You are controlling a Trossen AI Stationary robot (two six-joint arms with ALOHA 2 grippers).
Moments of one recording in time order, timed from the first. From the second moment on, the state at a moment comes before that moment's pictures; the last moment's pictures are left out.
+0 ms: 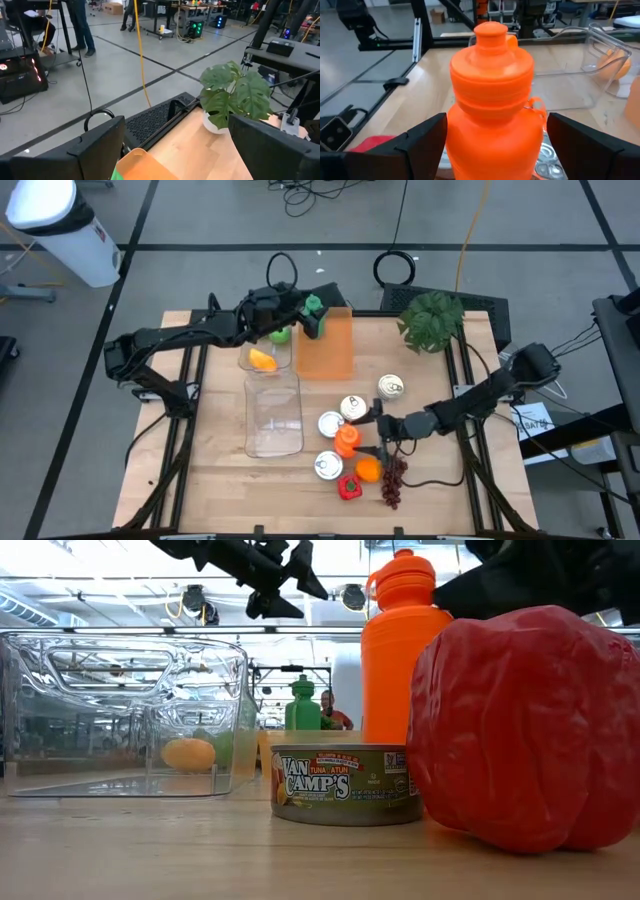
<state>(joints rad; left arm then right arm) 0.37 1.48 1.18 0.13 -0.25 -0.16 0.42 1.46 0.46 0.77 0.31 0.17</state>
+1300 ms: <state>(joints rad) 0.23 1.53 1.18 0.04 -0.13 -0.14 0.40 1.50 0.46 0.89 0.31 0.14</state>
